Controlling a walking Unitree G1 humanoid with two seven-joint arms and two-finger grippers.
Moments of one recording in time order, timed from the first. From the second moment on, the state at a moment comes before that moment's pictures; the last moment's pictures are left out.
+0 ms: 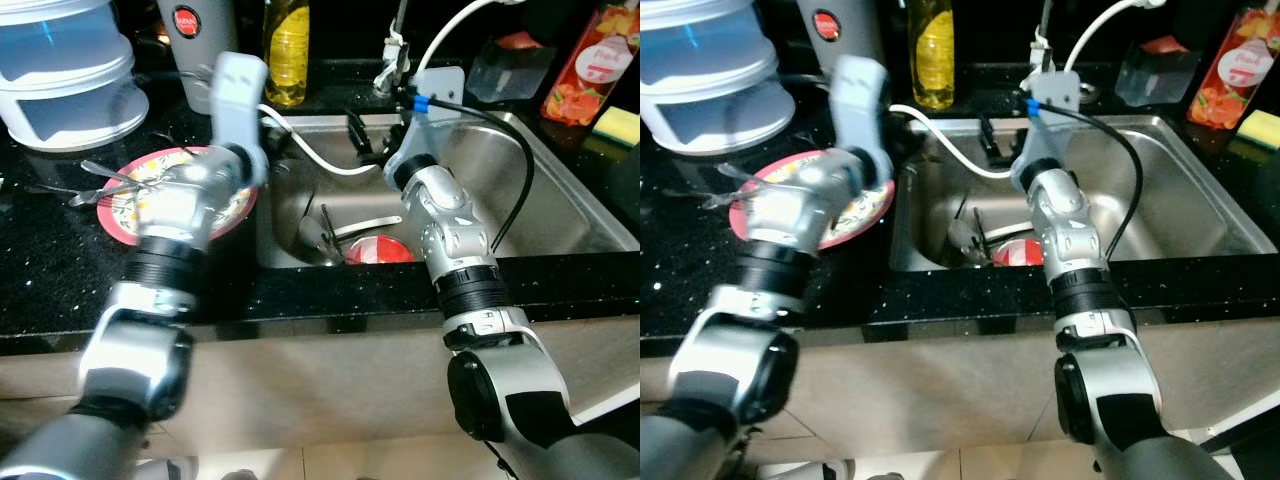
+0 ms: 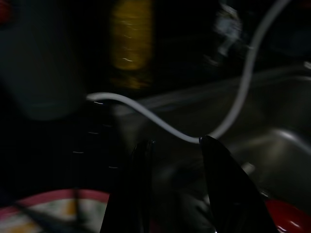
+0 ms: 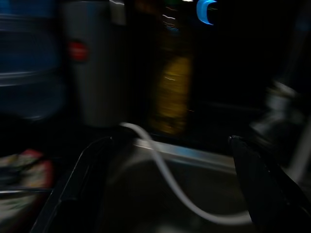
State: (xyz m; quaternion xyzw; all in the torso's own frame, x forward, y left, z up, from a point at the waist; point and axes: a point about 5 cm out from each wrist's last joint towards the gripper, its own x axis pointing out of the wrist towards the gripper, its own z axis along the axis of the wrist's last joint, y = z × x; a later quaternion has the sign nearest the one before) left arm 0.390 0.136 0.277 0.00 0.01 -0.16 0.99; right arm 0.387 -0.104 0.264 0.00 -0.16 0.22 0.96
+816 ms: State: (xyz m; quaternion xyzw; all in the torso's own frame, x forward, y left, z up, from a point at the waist) left arm 0.323 0.244 0.256 0.41 0.12 -0.16 0.89; right arm 0.388 -0.043 0.283 -0.04 -0.11 0.46 0.88
